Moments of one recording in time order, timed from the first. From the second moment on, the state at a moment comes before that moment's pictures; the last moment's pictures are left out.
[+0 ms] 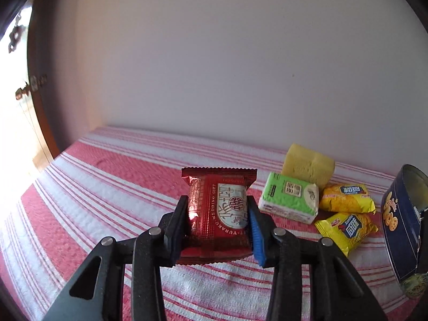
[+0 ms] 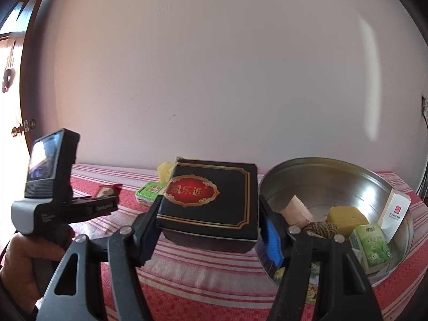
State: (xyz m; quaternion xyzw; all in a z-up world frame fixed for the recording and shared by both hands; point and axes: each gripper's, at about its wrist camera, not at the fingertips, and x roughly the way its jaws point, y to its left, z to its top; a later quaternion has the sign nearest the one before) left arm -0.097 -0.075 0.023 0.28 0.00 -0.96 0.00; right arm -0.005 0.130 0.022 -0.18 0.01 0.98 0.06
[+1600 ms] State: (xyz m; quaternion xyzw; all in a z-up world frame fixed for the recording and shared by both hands) left arm -0.039 -0.058 0.030 0.23 -0.01 -0.97 0.02; right arm -0.032 0.093 0.021 -0.15 -0.02 0.98 0.11
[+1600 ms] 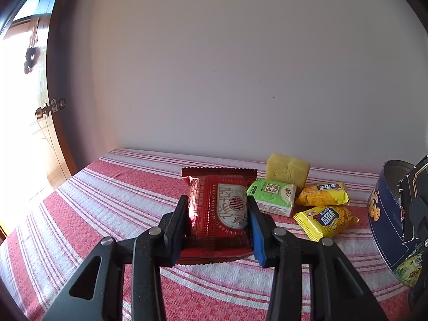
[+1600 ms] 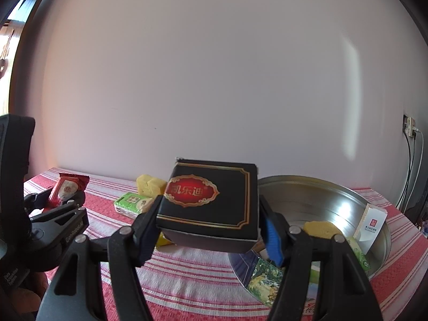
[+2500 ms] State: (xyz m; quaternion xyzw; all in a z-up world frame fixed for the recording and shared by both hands) left arm 0.001 -0.020 0.027 0.23 0.00 -0.97 -0.03; right arm 0.017 0.145 0.018 -0.13 -0.04 0.98 0.13
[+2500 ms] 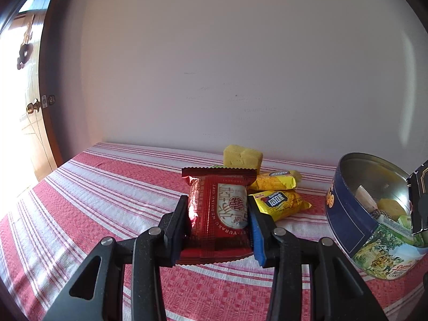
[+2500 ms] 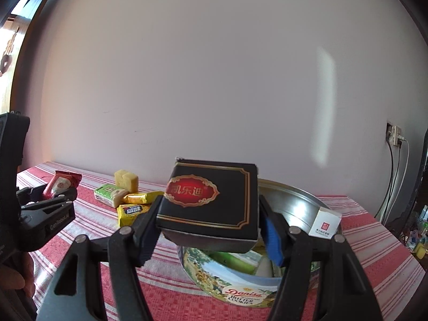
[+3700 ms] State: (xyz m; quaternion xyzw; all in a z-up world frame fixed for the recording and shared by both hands) left arm 0.028 0.167 0.042 0.23 -0.04 -0.95 -0.20; right arm 0.027 0.327 0.041 -0.11 -0.02 0.96 0.26
